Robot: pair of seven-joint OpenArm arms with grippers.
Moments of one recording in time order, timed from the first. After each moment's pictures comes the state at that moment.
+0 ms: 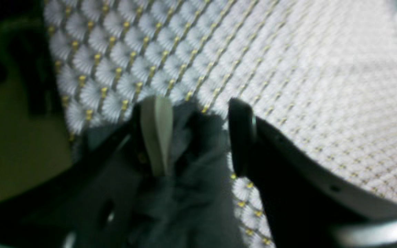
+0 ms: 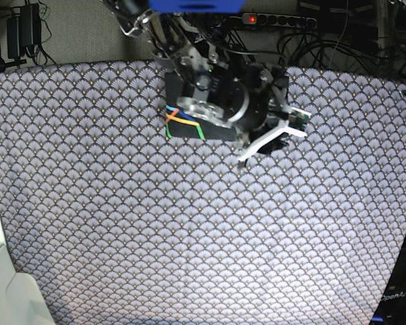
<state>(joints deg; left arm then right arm) 16.3 -18.7 -55.2 110.1 -33.7 -23.8 74.9 -0.9 -8.2 -38.1 105.9 -17.5 40.1 -46.7</state>
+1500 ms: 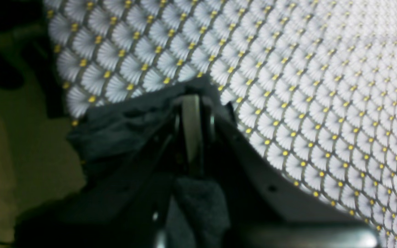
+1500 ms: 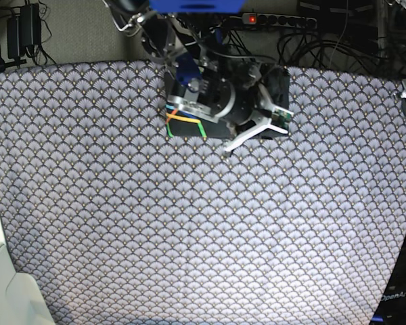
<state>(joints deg) 16.2 -19.0 -52.3 110.2 -34.1 -23.8 74.9 -3.0 -6.7 -33.8 98.8 -17.6 40.0 -40.7</state>
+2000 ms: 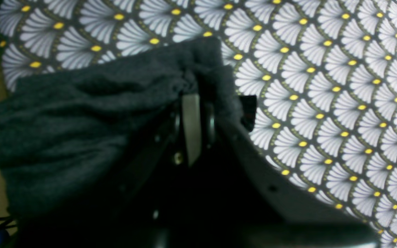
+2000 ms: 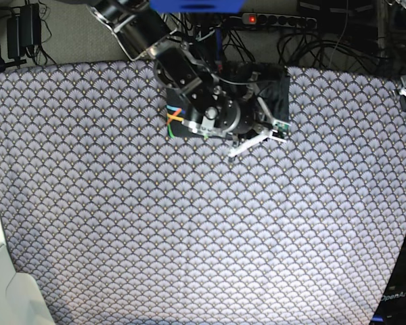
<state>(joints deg) 16.0 -19.0 -52.3 110.2 -34.1 -23.8 77.9 5.5 -7.9 -33.8 79.0 -17.6 39.9 -36.9</state>
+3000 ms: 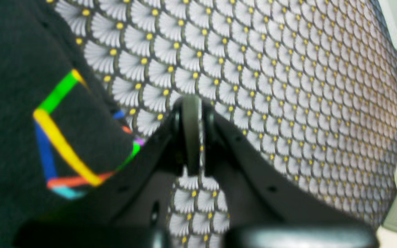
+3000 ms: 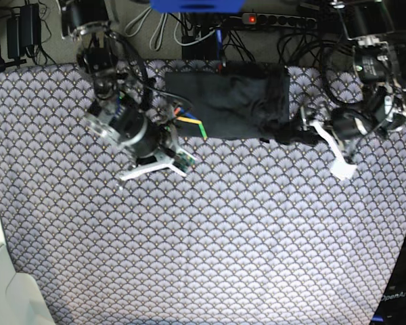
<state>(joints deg) 3.5 -13.9 -19.3 92.1 -56.3 -23.8 76.8 -2.8 5.2 -14.4 108.5 -17.8 40.1 -45.9</state>
